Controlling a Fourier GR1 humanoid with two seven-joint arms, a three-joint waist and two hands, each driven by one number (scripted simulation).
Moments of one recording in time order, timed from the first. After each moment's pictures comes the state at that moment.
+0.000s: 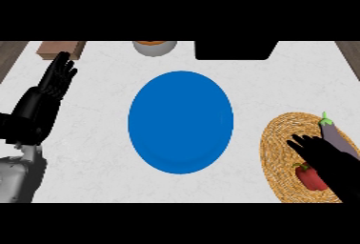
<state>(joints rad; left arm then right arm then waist) -0.26 0.36 0.01 -1.61 0.12 0.02 0.10 0.12 -0.77 0.29 -1.87 0.82 0.33 0.12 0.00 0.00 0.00</state>
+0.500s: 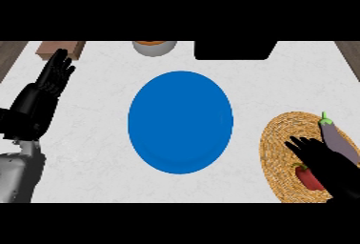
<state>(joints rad) -0.28 0.34 0.05 -1.58 0.10 -0.03 0.10 0.10 -0.68 0.28 -1.70 0.97 0.31 0.05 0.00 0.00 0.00</state>
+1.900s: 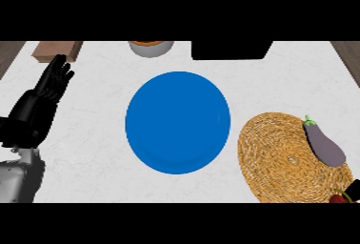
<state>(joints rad) -0.24 0.31 0.06 -1.63 0.07 -0.03 0.12 0.49 -0.38 0.01 -2.26 0.97 0.08 0.46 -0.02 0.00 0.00</state>
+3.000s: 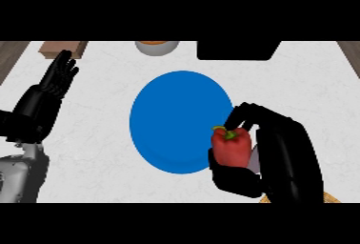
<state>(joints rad) -0.27 0.29 0.07 -1.62 0.06 -0.06 0.13 -0.32 -0.03 0.43 -2.11 1.00 0.20 0.87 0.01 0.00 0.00</state>
